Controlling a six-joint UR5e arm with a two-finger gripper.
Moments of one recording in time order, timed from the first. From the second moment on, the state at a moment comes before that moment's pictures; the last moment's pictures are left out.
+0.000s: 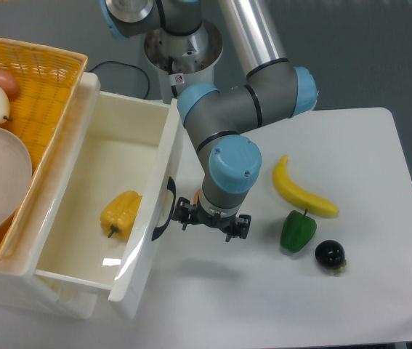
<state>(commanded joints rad) 2.42 -2.02 -1.50 -1.25 1.40 0.62</state>
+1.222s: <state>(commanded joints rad) 2.42 -1.98 -1.52 -1.30 1.34 0.66</state>
